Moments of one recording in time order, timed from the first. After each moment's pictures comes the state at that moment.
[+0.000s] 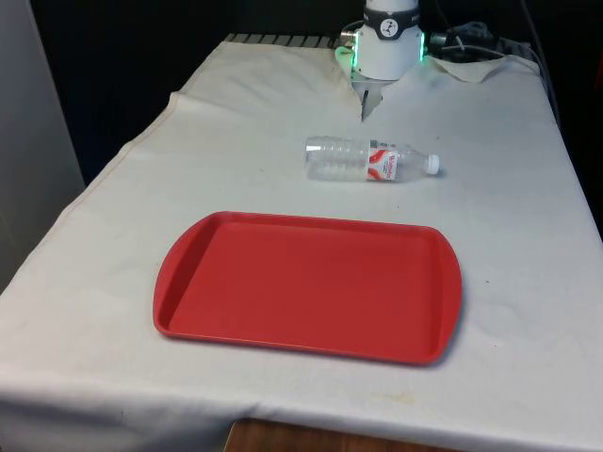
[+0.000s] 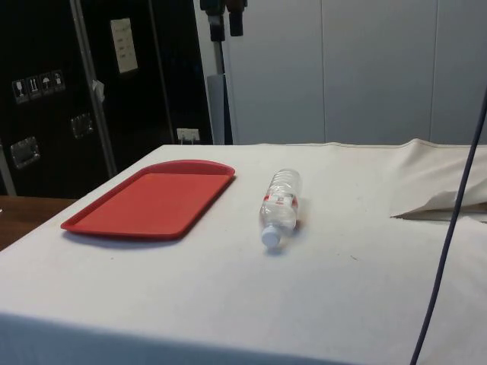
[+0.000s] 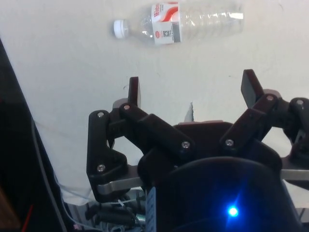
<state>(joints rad) 0.08 -0.19 -0.08 -2.16 -0.02 2.03 -0.01</state>
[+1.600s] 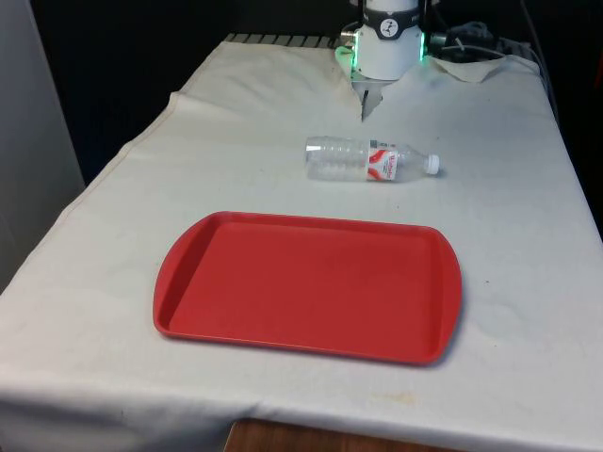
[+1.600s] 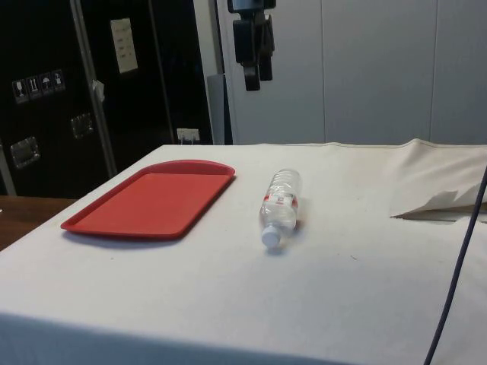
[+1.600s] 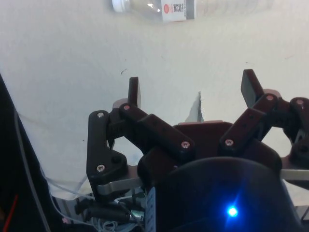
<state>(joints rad) 0.10 -0.24 -0.06 -2.39 -0.02 2.14 -0.01</state>
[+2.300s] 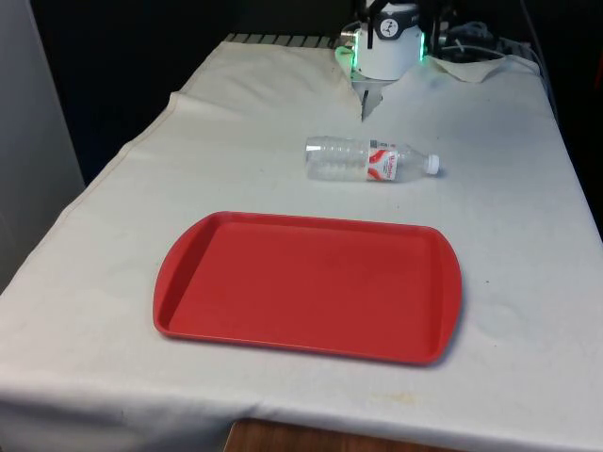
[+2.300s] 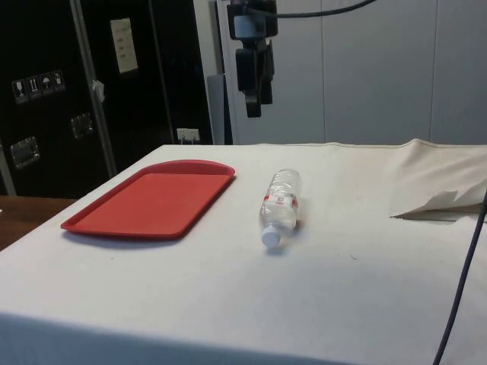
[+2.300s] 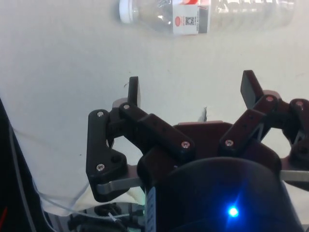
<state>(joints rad) 0.10 -0.20 -0.03 -2.46 -0.02 2.27 0.00</state>
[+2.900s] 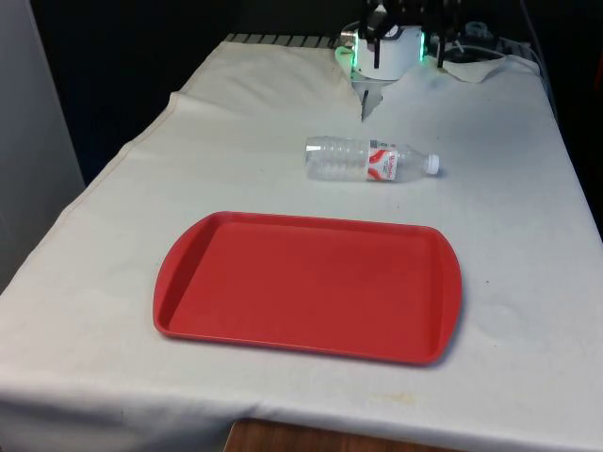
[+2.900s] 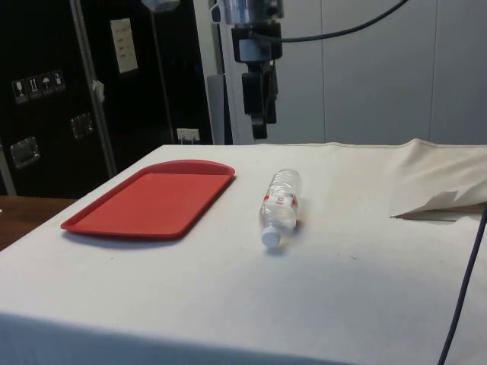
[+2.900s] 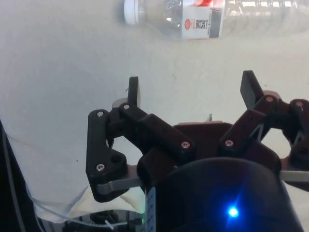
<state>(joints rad) 0.11 -0.16 -0.01 -2.51 -0.02 2.35 0.00</state>
